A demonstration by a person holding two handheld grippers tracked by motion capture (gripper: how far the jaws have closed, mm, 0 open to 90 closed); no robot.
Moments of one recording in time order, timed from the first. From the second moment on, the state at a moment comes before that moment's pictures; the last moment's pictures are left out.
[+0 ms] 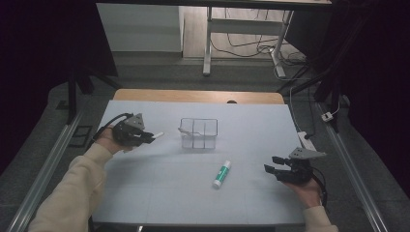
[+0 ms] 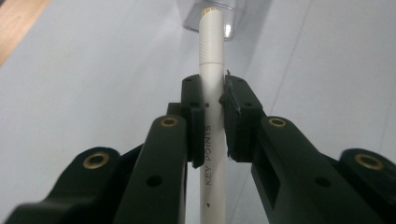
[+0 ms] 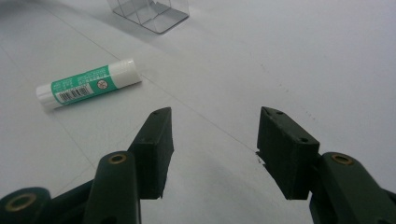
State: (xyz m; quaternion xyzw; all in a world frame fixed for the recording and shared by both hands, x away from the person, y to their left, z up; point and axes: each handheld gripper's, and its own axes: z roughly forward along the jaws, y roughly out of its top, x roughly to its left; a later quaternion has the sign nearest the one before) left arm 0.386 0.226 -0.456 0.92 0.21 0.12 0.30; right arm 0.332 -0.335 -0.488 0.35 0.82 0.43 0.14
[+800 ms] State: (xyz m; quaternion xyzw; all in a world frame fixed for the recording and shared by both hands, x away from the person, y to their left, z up) left arm 0.383 0.227 -0.449 0.87 0.28 0.15 0.37; right arm 0.333 -0.334 -0.488 0.35 0.82 0.43 0.14
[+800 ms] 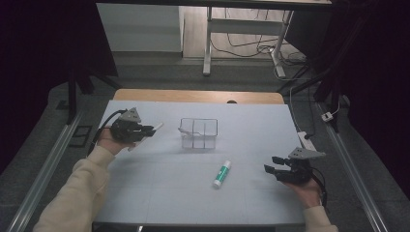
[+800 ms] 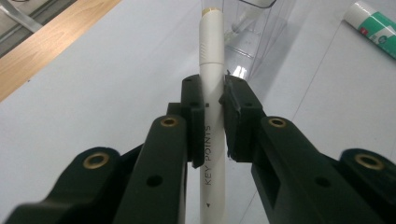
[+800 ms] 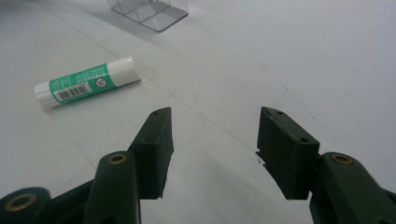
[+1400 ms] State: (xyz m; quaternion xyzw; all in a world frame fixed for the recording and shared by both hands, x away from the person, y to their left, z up) left arm 0.384 0.222 -0.442 0.84 0.31 0.15 0.42; right arm 0.333 -0.334 -0.488 0.35 0.82 0.43 0.14
